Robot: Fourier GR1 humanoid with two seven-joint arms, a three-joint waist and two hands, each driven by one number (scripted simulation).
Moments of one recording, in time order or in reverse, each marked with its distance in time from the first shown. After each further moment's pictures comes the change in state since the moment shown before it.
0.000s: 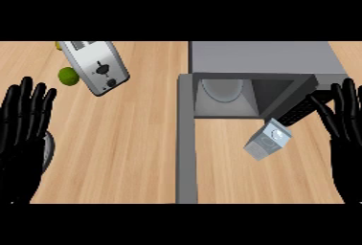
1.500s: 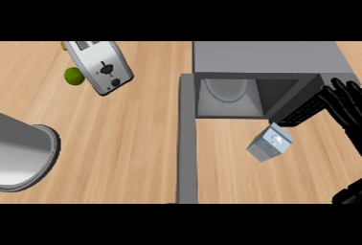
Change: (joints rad) left arm 0.303 0.112 0.426 -0.193 0.727 -0.345 0.215; right arm -0.094 -0.277 -0.232 0.358 -0.472 0.581 0.049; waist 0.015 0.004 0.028
